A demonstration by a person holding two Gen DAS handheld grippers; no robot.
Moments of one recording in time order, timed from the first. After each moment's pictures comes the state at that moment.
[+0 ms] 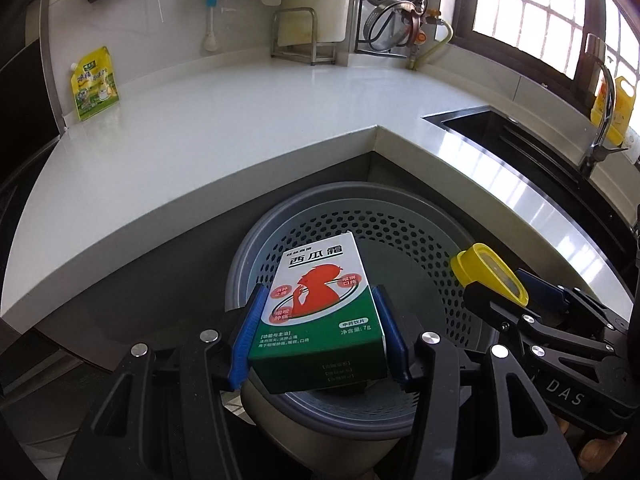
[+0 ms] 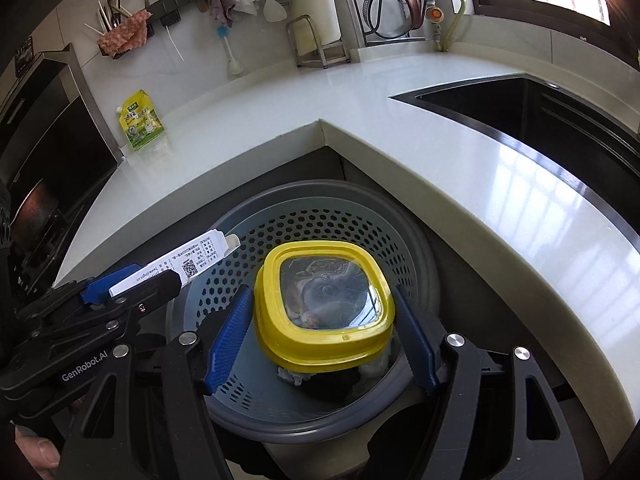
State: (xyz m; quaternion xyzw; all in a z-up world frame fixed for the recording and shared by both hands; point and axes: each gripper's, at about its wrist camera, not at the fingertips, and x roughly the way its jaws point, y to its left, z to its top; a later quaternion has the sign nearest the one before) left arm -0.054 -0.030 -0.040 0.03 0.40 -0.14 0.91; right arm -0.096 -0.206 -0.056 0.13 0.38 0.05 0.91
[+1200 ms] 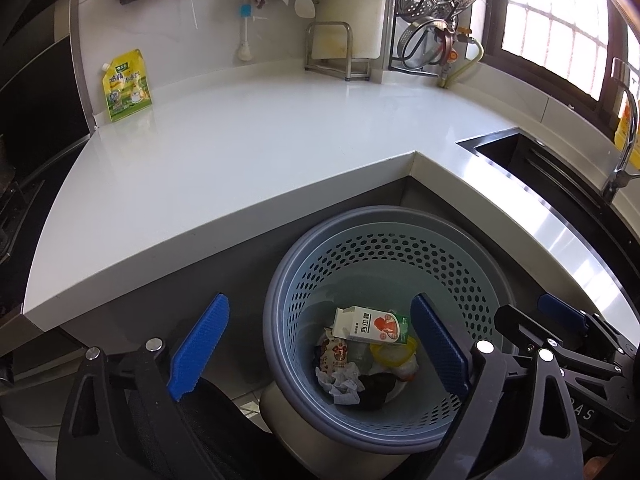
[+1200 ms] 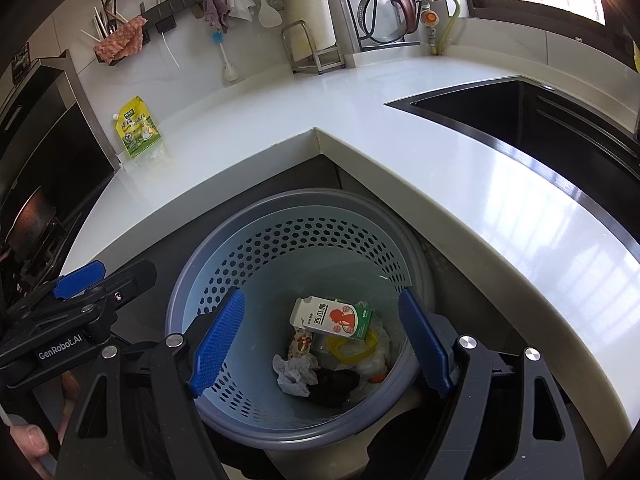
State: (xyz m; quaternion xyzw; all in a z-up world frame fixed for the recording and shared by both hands) left arm -0.049 -0.013 -0.024 0.02 0.38 -0.08 0.92; right arm -0.094 -0.212 -0.052 0.13 0.37 0.04 0.92
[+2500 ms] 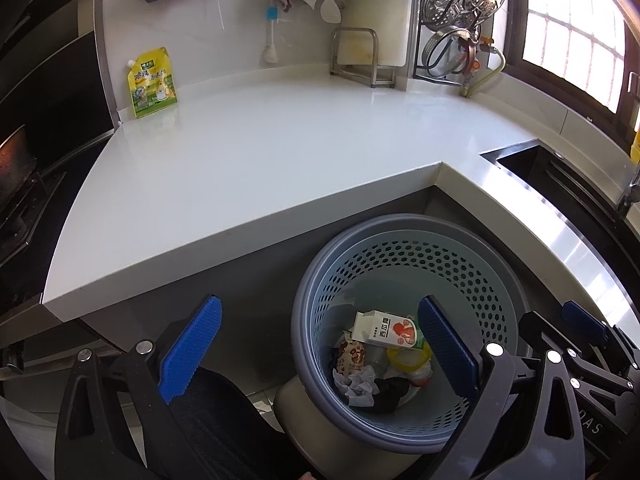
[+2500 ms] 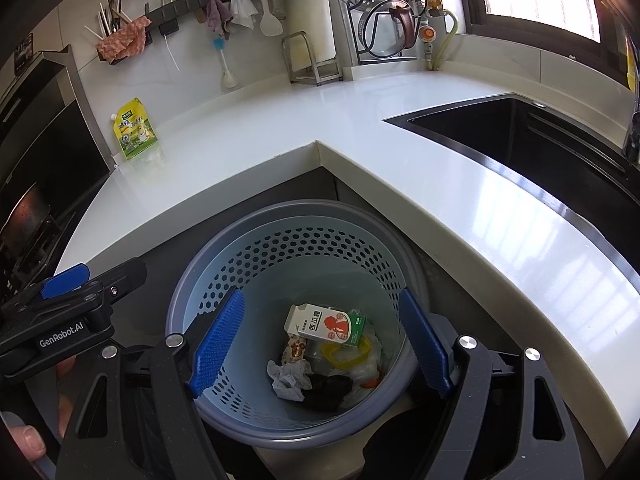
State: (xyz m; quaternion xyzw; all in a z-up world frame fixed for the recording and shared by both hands) left arm -0.053 0.001 -0.019 0.02 0.38 -0.05 0.92; right arm -0.101 -0.201 -0.041 0.11 0.36 0.02 0.93
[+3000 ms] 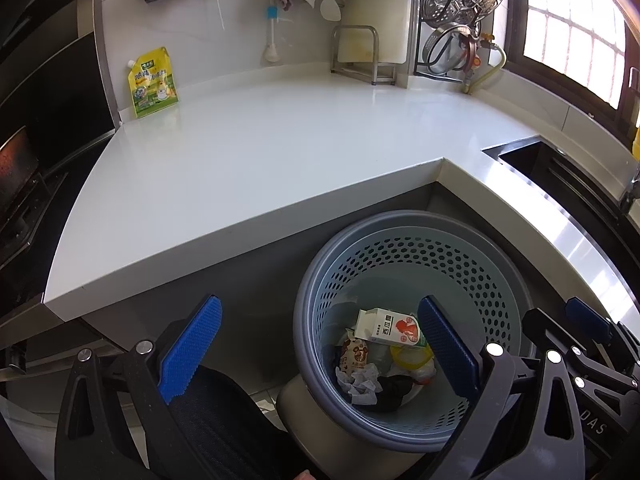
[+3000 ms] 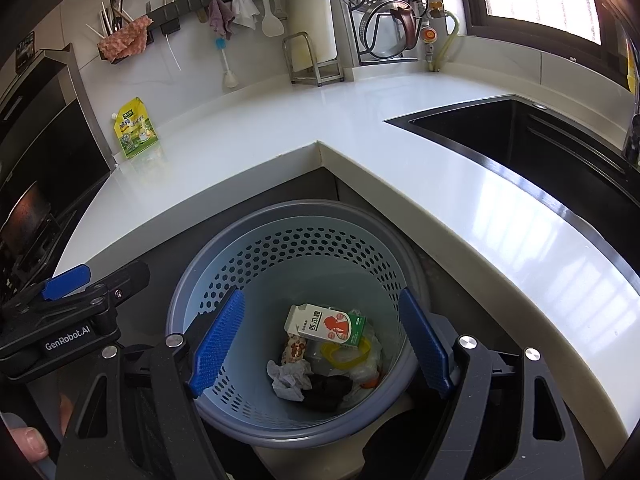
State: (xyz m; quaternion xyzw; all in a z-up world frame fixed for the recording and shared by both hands) left arm -0.052 0.001 -0.021 0.02 0.38 -0.04 0.92; right arm -0.101 -0.200 -0.040 0.11 0.36 0.02 0.93
